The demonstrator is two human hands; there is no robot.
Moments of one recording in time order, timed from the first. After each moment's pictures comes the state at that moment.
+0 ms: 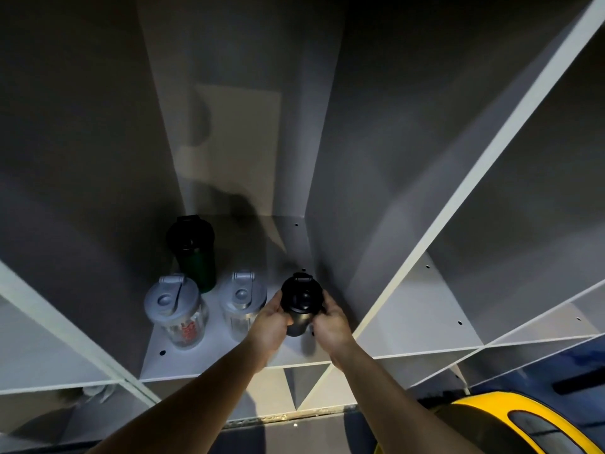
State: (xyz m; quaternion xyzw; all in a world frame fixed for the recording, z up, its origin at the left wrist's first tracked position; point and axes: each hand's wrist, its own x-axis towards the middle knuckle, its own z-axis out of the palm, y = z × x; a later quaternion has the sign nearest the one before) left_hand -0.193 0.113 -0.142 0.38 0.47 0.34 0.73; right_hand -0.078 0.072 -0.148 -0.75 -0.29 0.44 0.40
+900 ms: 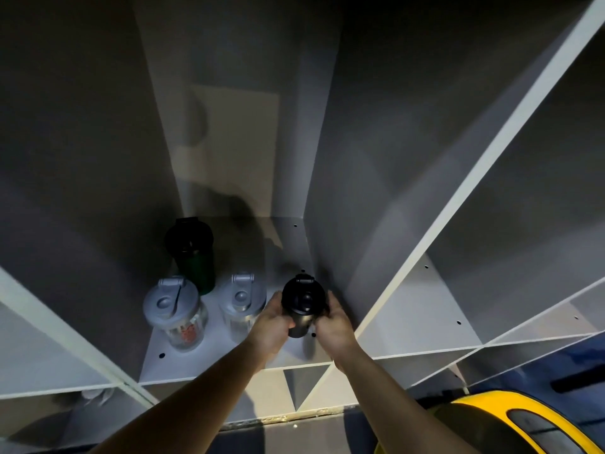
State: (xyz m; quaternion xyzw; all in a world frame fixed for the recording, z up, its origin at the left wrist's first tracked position) left_hand -0.195 0.110 -0.137 0.42 0.47 0.30 0.71; right_hand -0.071 0.069 -0.154 -0.76 -0.29 0.42 0.40
